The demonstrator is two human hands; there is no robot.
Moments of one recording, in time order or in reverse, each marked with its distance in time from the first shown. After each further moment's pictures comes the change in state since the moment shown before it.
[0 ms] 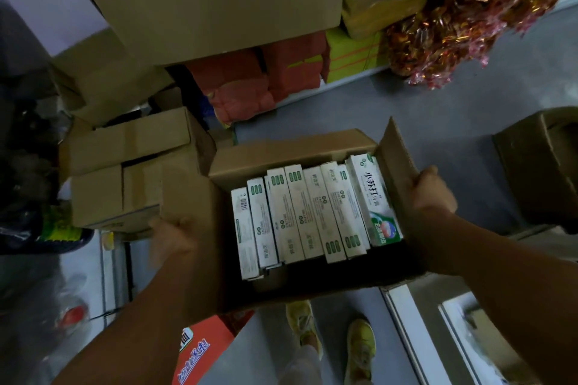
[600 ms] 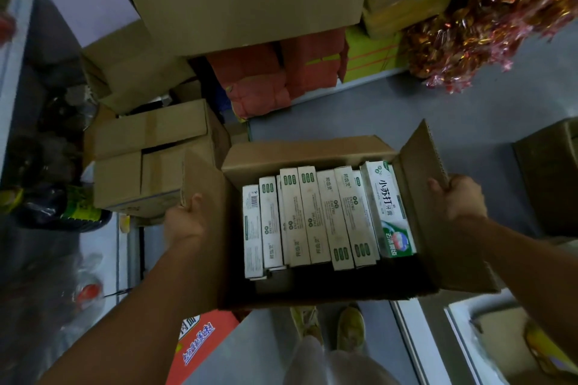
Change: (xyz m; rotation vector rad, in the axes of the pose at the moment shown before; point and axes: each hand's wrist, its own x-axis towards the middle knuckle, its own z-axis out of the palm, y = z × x) left_hand -0.031 0.005 -0.019 -0.258 -0.023 -0.003; right_hand -0.013 0.031 -0.027 0.168 -0.051 -0.115
